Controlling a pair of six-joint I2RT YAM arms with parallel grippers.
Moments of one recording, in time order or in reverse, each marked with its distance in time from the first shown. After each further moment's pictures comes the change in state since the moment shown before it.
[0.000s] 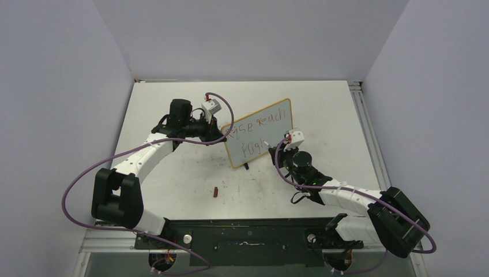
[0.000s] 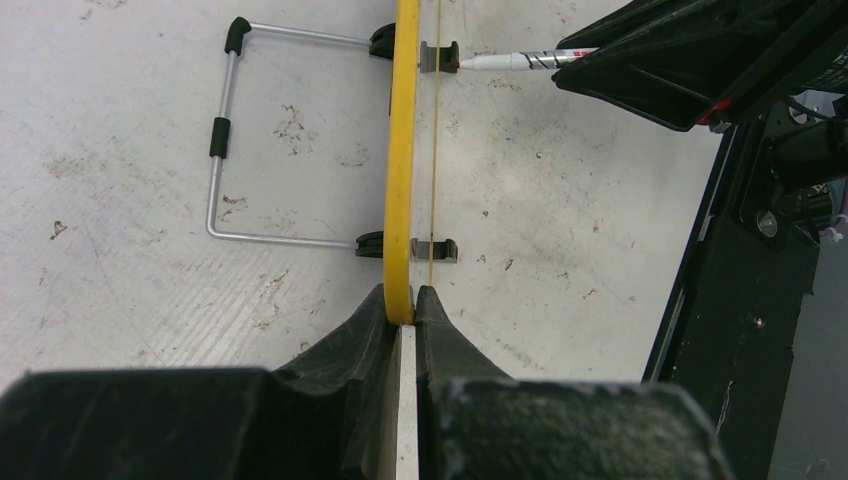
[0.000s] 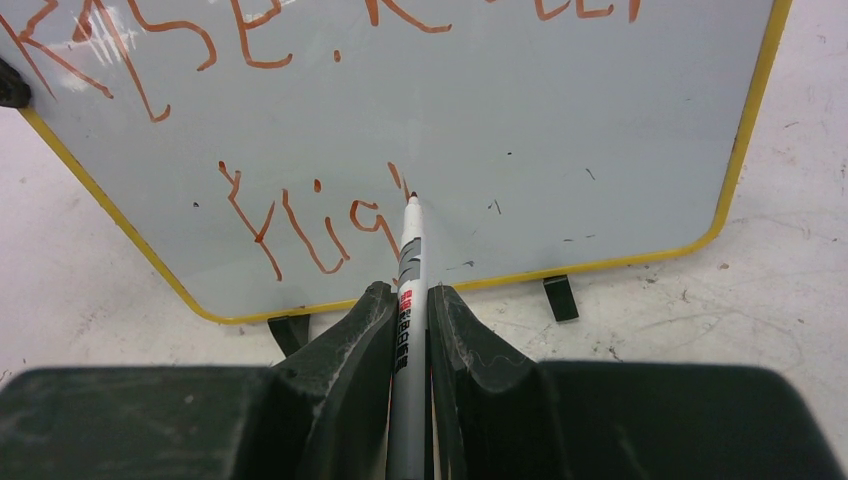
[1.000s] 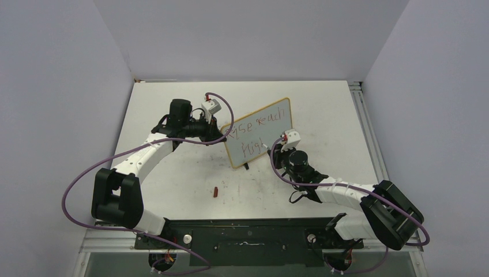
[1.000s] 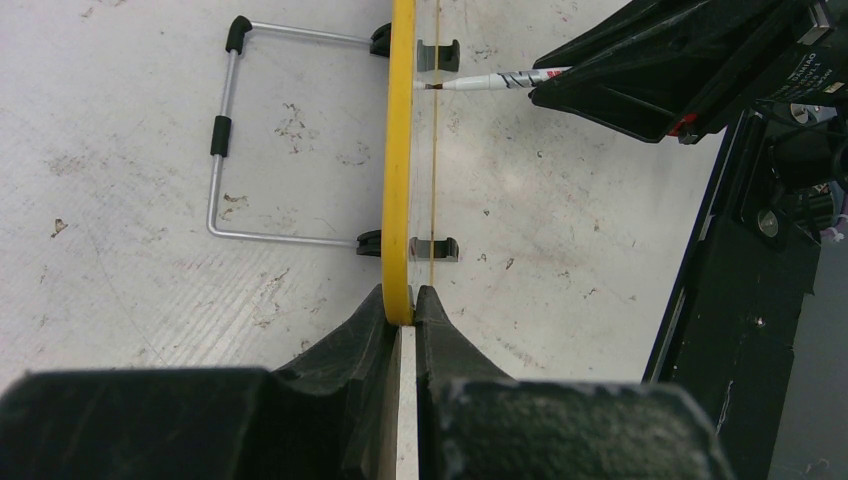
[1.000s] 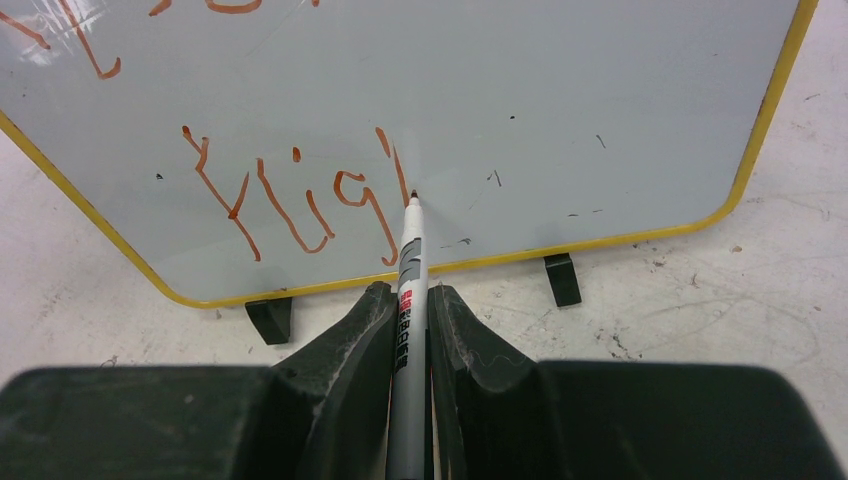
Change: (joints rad) left arm 0.000 0.000 0.000 -0.001 -0.001 0.000; right arm 0.000 0.080 0.013 0.005 -0.005 -0.007
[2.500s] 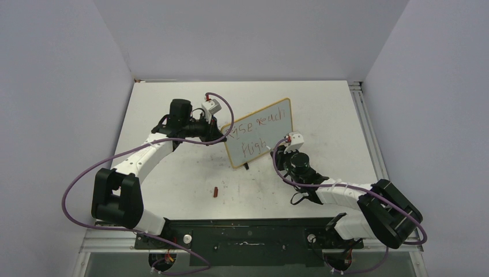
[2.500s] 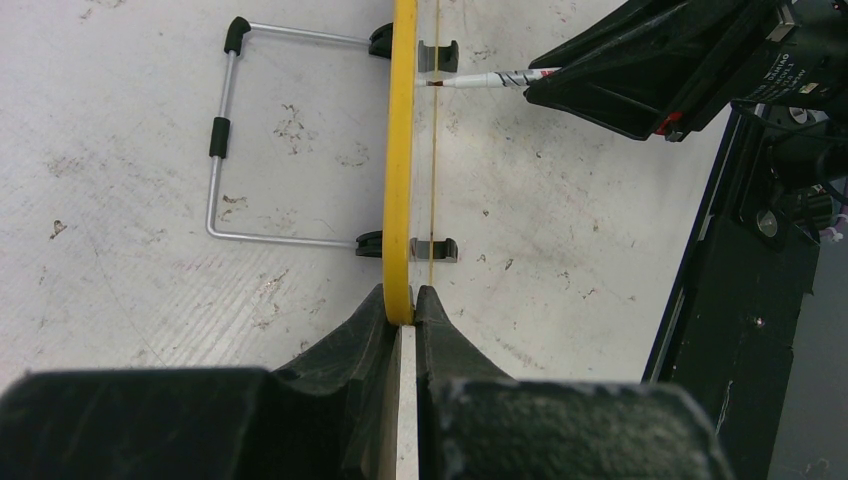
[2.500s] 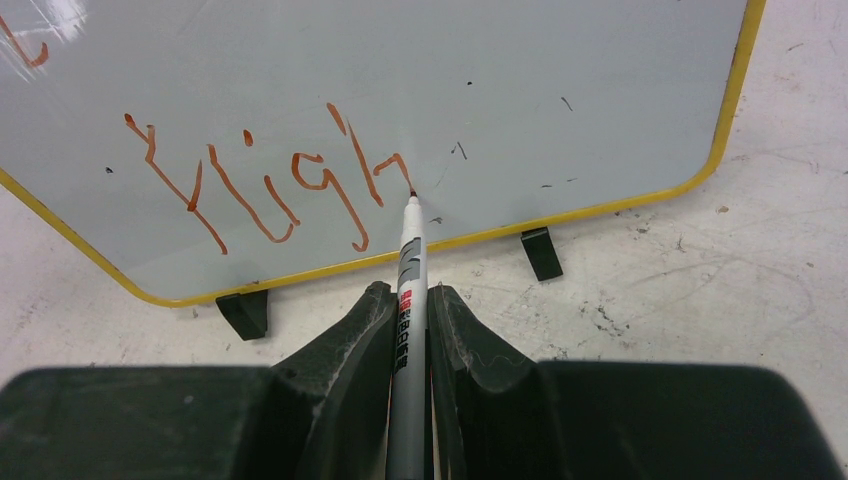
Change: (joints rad) left arm 0.000 0.000 0.000 0.000 0.001 0.000; right arm -0.021 0.014 -0.046 0.043 0.019 0.047
